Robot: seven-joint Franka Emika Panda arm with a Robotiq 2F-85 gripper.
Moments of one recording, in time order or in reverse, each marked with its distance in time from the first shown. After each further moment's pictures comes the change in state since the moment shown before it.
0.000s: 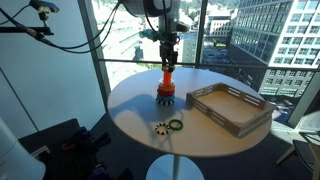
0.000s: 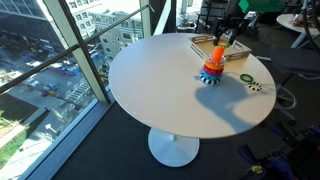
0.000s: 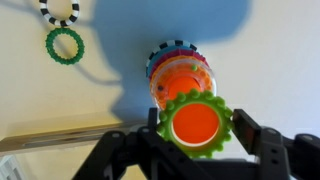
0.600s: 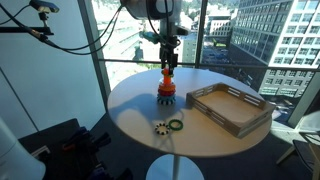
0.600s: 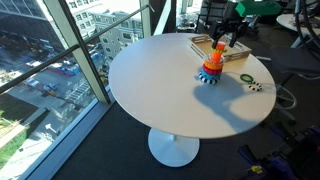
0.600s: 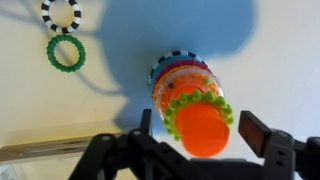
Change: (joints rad) arm 0.000 0.039 0.000 0.031 -0.004 -0.041 0.003
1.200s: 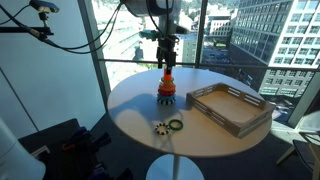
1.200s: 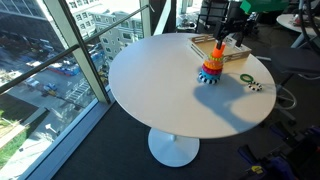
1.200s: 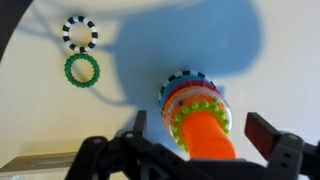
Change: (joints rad) arm 0.000 -0.014 -0.001 0.009 -0.026 -0.106 -0.001
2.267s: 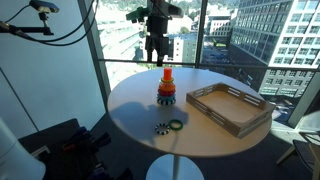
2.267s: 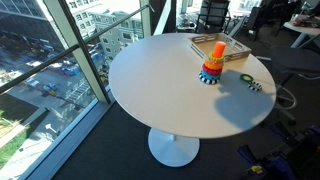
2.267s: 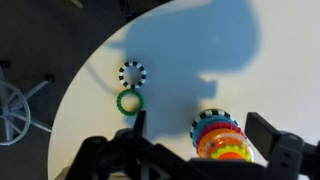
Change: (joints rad) arm -0.040 -0.273 -0.013 -0.182 -0.069 -0.147 -0.085
